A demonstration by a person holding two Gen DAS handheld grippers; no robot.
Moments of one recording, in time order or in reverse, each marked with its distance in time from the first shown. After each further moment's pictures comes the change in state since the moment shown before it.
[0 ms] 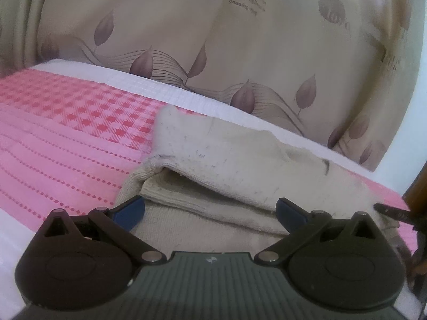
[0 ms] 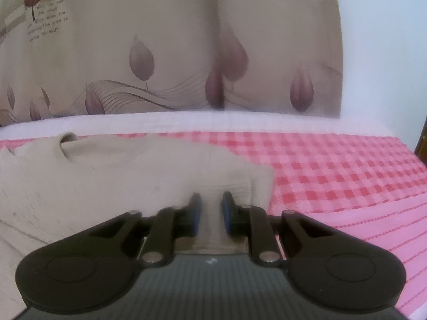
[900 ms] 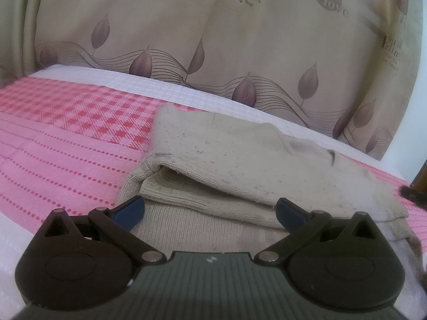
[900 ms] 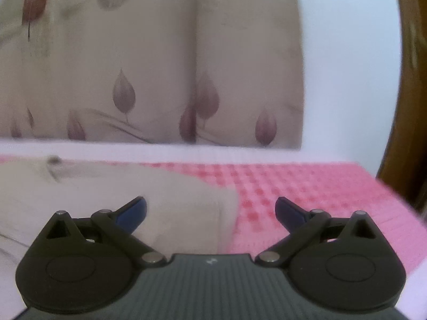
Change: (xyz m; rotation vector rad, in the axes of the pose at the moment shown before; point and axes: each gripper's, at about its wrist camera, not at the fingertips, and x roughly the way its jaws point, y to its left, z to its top) left arm 0.004 -0.002 0.001 0.046 0.021 0.028; right arm -0.054 0.005 -0.012 0.053 -0.154 -0.122
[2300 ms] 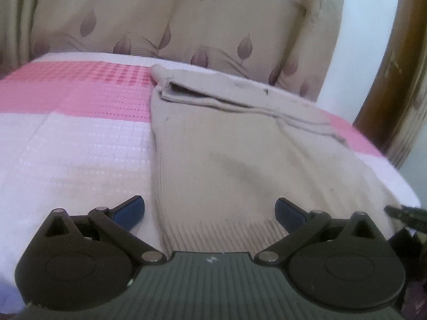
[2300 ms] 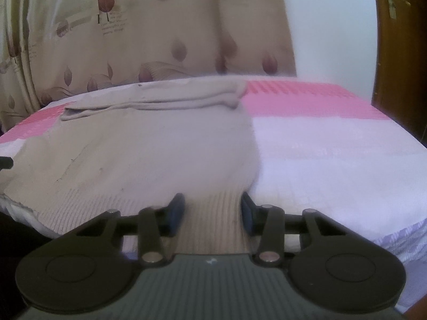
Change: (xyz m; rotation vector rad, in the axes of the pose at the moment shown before) left arm -0.164 0.055 -0.097 0.138 0.086 -0.221; right arm -0.243 -0.029 -0.152 -0.006 0.144 0.145
